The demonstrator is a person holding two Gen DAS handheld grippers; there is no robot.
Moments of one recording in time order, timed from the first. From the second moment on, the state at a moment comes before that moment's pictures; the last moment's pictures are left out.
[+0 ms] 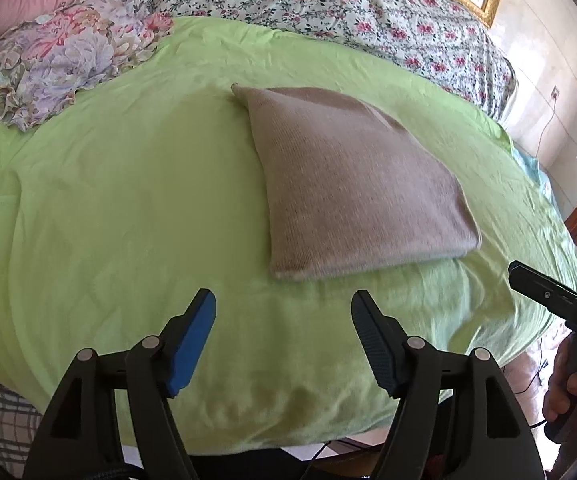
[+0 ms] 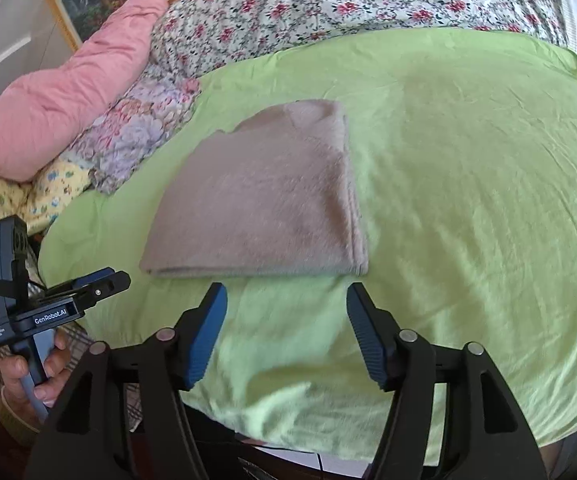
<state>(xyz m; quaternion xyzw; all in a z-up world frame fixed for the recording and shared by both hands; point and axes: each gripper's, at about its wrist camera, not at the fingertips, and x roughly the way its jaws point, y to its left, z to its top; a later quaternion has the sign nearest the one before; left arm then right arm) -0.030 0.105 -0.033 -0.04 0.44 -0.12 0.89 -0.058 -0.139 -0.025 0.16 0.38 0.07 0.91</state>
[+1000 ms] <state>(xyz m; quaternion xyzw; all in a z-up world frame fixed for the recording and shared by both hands) -0.013 0.095 -0.023 0.04 0.42 -0.10 0.90 -0.029 -0.104 -0.010 0.08 0.40 0.08 0.91</state>
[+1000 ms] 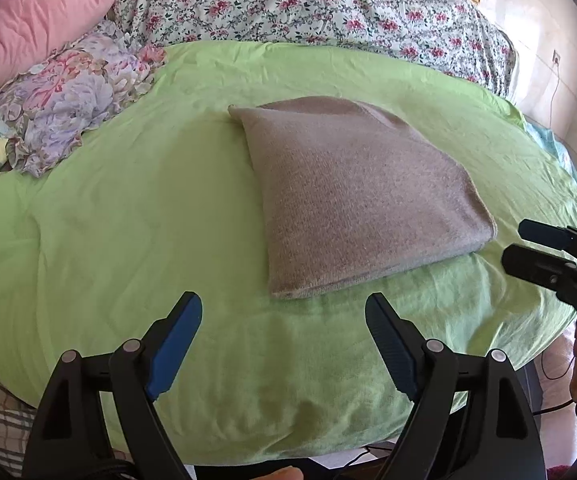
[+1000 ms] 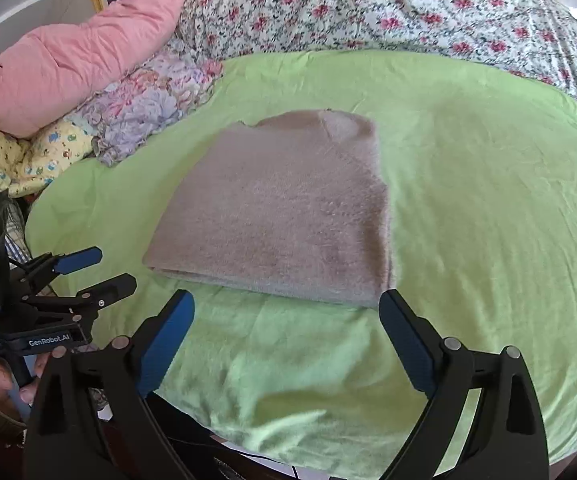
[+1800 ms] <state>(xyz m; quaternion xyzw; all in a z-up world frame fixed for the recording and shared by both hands) 0.026 0.065 -0.017 0.08 0.43 -0.07 0.90 0.023 -0.101 -0.014 0.07 0.41 0.09 0.90</state>
